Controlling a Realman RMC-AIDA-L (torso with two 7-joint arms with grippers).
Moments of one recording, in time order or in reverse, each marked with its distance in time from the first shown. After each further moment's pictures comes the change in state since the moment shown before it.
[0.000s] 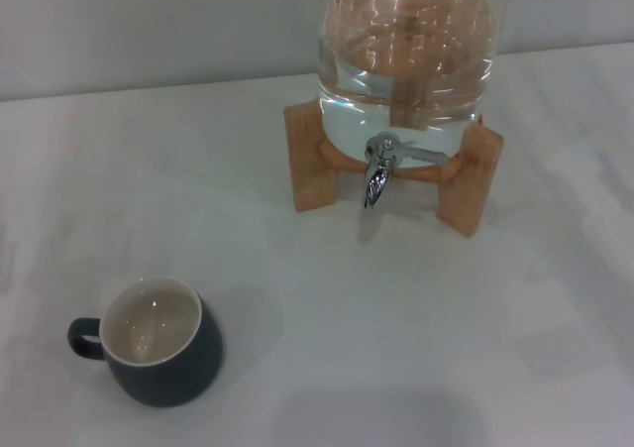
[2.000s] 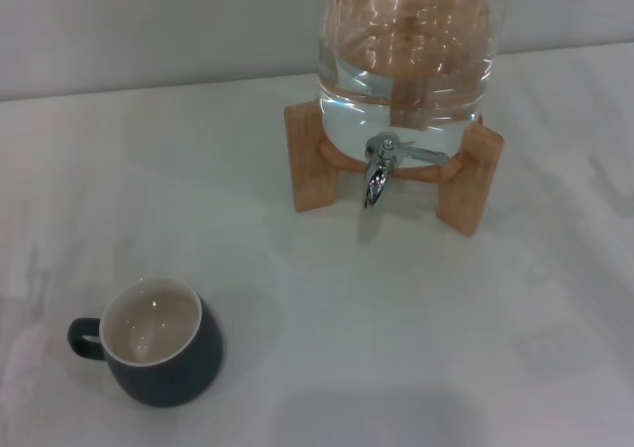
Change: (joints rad) left arm 0.088 -0.003 0.106 0.100 0.000 -0.036 0.000; right arm -0.001 0.000 -0.039 0.002 0.000 0.018 0.001
